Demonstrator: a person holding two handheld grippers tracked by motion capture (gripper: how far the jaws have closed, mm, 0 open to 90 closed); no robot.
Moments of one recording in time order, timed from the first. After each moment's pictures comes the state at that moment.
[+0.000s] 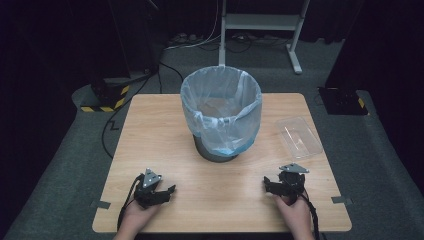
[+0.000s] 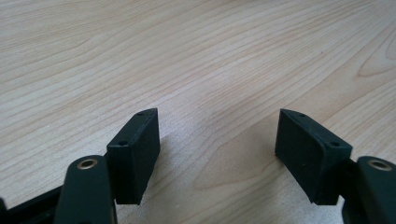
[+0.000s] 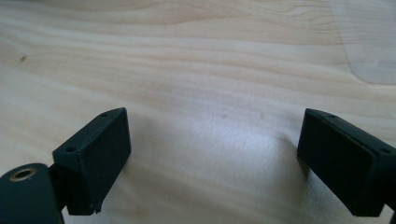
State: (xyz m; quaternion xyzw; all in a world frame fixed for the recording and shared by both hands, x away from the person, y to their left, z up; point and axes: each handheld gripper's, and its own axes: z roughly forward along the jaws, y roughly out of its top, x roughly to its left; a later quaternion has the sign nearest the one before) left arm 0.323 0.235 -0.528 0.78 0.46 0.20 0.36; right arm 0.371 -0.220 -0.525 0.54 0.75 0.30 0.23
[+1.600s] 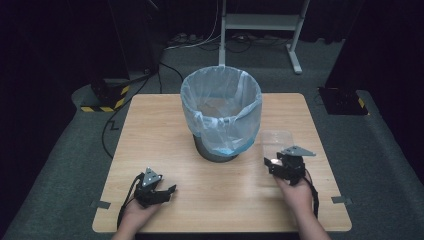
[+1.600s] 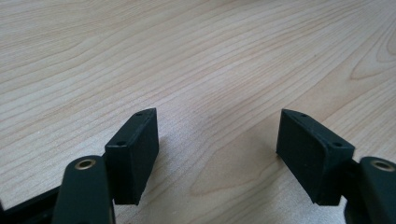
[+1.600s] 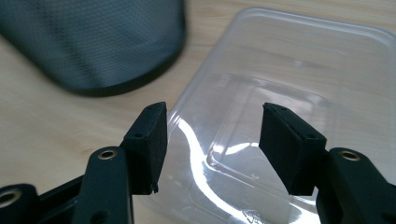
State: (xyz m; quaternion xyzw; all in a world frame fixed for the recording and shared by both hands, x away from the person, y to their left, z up) left arm 0.325 0.237 -0.528 0.79 0.46 0.19 0.37; right arm 0.393 -0.214 -0.473 0.47 0.76 0.39 0.21
